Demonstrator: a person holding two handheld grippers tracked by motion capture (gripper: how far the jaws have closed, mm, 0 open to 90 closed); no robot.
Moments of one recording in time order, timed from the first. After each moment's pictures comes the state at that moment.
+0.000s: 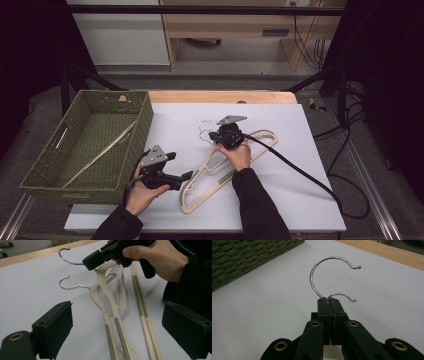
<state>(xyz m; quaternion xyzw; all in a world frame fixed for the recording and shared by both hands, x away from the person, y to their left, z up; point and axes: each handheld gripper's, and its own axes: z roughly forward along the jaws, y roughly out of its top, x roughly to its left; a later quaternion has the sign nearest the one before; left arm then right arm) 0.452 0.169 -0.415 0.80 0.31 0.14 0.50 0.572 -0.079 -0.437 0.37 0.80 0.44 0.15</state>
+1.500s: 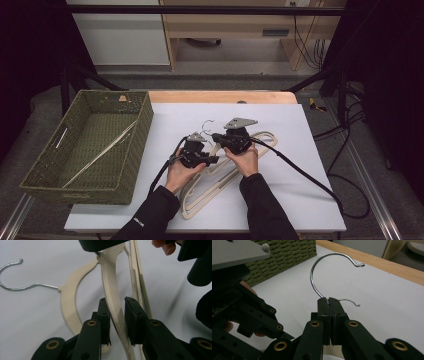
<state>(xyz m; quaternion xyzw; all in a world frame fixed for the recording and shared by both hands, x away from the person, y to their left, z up) 0.524 0.084 -0.446 0.83 0.36 0.02 0.43 0.543 -0.098 -0.417 0.34 0.80 0.48 0.15</state>
